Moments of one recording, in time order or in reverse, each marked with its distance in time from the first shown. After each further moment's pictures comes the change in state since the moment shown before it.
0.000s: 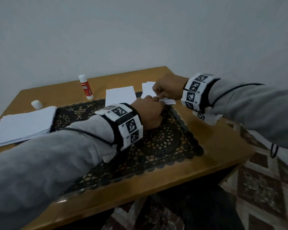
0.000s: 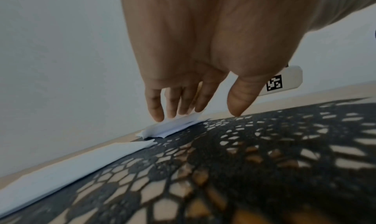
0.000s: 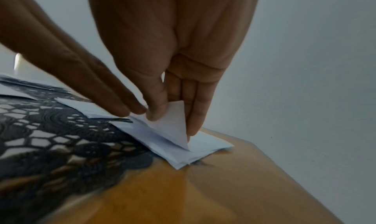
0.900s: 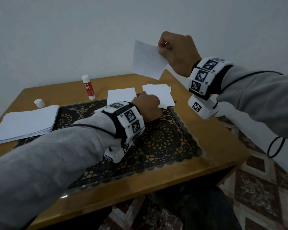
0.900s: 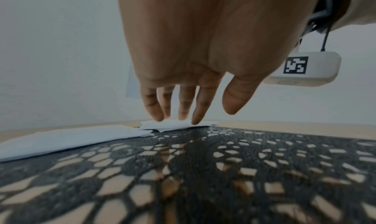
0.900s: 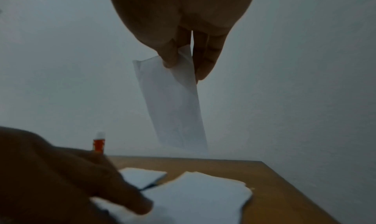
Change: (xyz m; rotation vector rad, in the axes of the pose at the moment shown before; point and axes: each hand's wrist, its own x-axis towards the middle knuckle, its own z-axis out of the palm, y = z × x) left_hand 0.012 -0.012 -0.001 -0.262 0.065 -0.217; right_hand -0.013 -0.001 -0.063 0.403 0.727 0.210
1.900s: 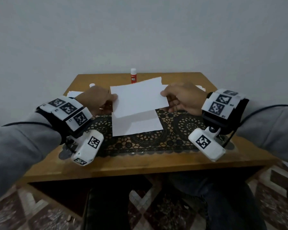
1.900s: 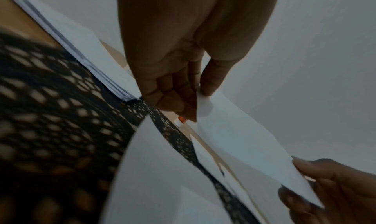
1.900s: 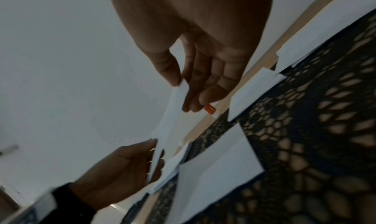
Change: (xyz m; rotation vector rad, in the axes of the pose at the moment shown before) left_hand -0.176 -0.156 -0.040 -1.100 0.271 -0.627; right_hand -0.081 -0.133 0.048 0.830 -0.537 0.657
